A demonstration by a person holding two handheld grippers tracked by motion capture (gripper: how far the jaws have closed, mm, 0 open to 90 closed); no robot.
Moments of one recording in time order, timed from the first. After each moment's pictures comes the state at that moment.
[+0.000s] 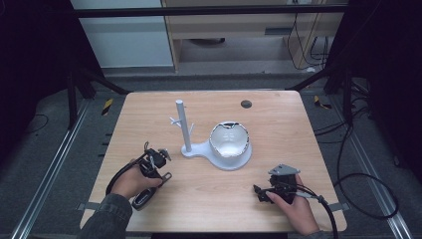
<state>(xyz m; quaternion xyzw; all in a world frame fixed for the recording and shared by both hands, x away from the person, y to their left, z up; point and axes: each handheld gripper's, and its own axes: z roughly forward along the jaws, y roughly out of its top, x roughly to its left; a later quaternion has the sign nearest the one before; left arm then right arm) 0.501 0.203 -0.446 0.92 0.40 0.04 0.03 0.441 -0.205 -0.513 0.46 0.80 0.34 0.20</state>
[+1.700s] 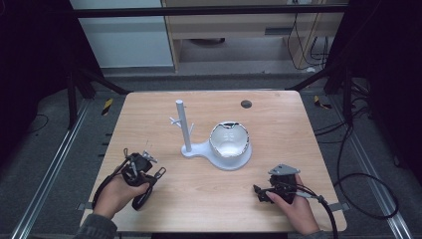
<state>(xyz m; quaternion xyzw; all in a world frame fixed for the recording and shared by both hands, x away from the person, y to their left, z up) 0.456 0.242 -0.419 0.90 0.39 0.09 0.19 0.441 -0.205 -0.513 0.46 0.80 0.34 0.20</state>
